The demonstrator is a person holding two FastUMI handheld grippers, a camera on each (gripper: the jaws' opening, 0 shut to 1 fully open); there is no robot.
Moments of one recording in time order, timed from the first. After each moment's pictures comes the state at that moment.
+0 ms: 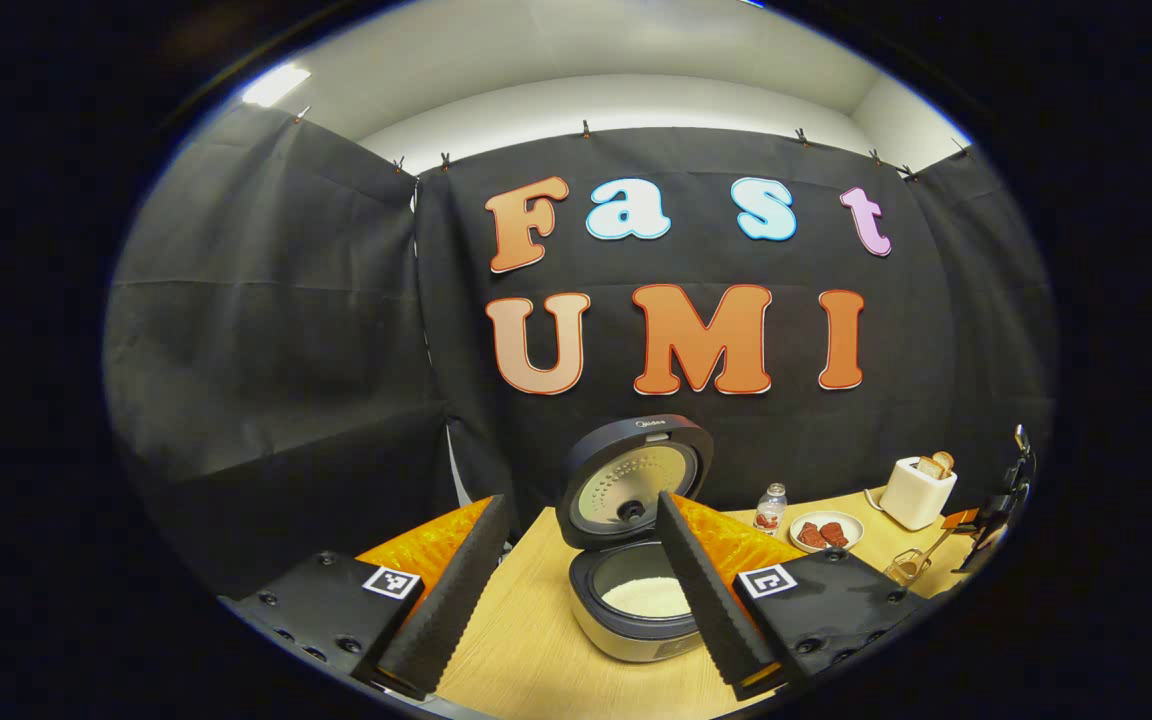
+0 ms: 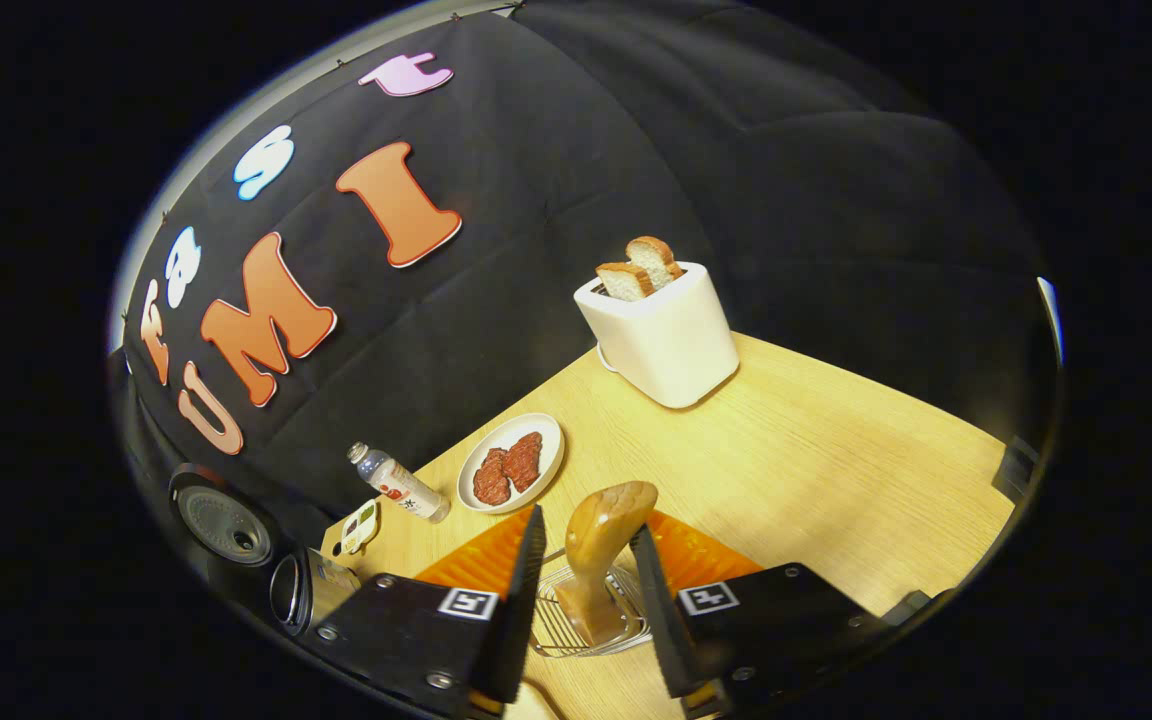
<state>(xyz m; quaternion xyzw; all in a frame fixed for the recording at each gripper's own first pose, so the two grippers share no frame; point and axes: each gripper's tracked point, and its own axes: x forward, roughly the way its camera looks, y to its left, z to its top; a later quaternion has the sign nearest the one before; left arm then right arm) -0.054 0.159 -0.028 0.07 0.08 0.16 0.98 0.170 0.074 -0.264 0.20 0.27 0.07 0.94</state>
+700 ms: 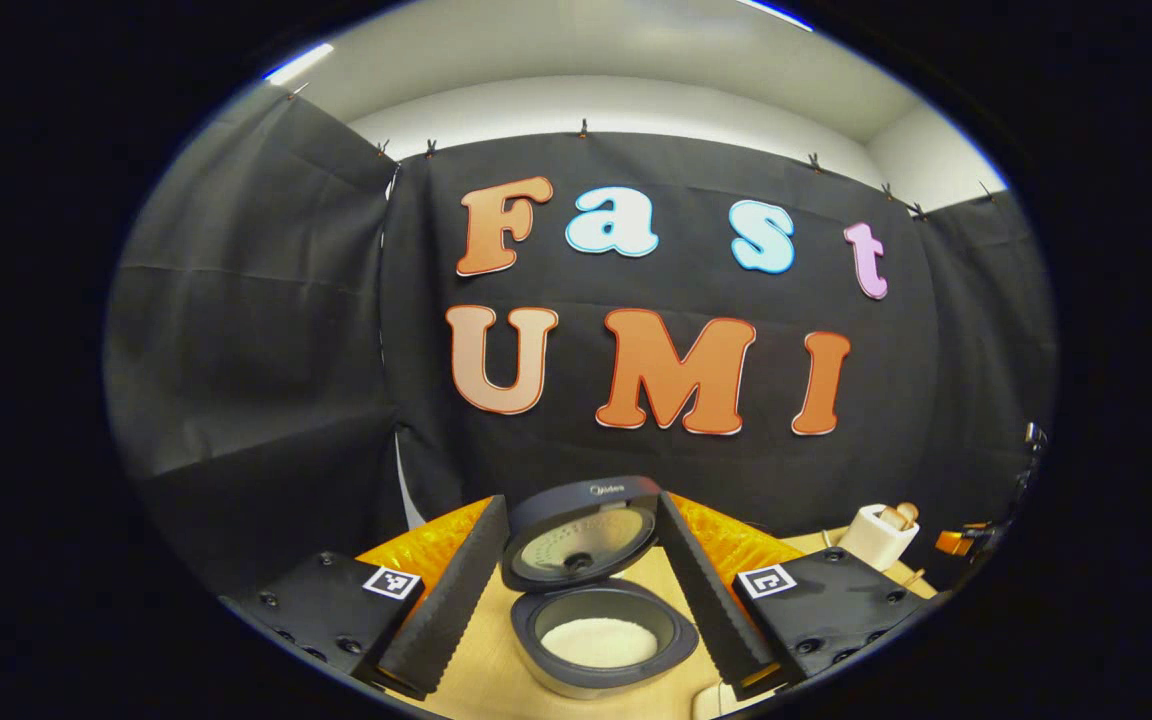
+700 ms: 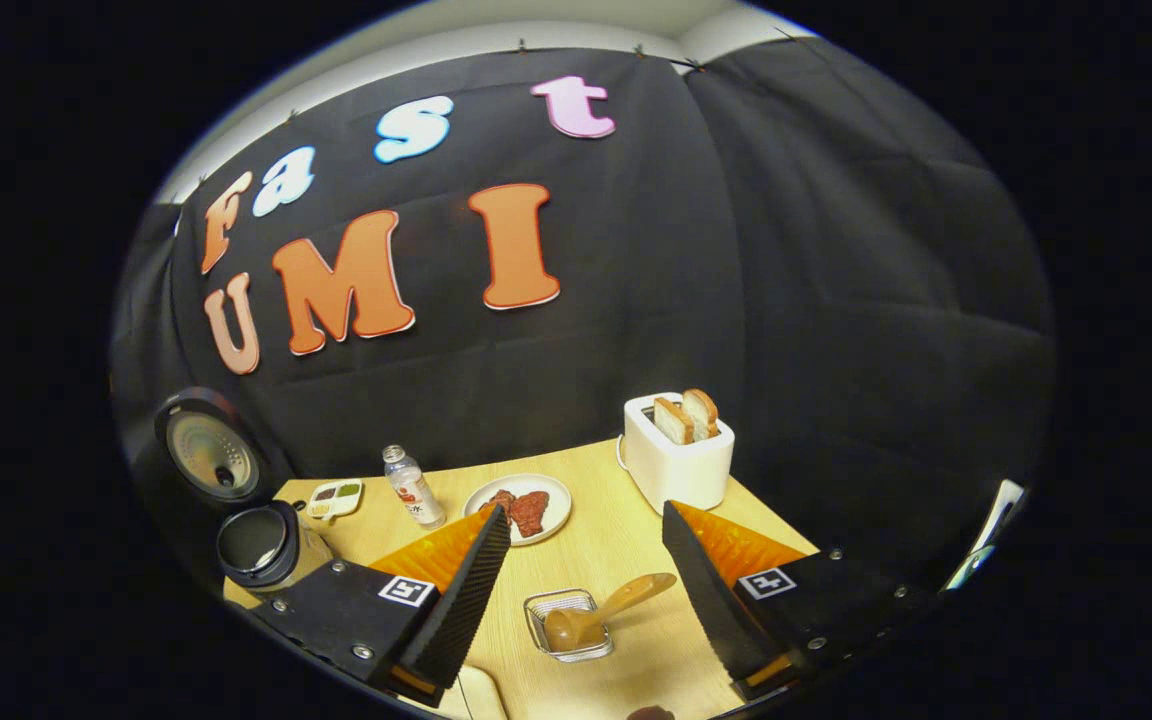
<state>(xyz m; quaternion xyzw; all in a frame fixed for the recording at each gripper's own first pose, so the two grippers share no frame) 0.052 0.154 0.034 0.01 0.06 0.12 0.99 0.119 0.103 -0.110 0.00 0.15 0.11 0.98</state>
